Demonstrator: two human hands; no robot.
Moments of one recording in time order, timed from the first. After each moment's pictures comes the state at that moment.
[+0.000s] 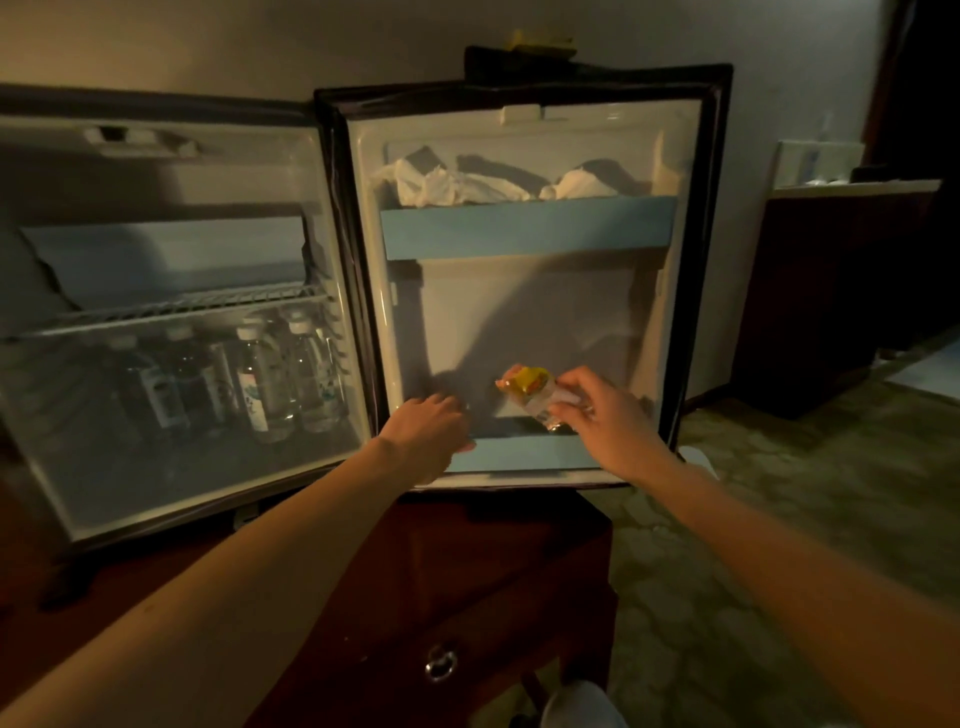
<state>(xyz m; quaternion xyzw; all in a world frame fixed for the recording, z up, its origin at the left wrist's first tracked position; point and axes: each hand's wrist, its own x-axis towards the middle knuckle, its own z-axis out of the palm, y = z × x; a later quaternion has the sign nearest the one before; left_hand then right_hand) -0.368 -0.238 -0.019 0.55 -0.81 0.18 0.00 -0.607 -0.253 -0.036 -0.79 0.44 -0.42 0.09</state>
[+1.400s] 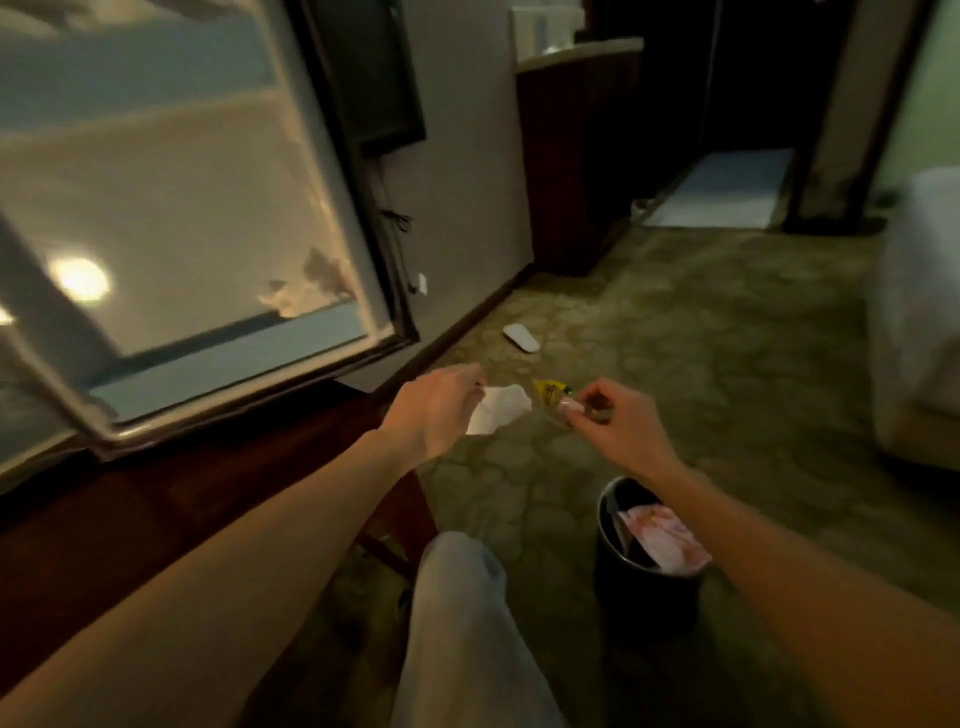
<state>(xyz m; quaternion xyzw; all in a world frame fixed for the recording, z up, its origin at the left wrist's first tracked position) -0.627 -0.182 -0.137 0.37 -0.92 0.00 0.13 -0.846 -0.087 -0.213 -0.55 0.65 -0.50 0.14</state>
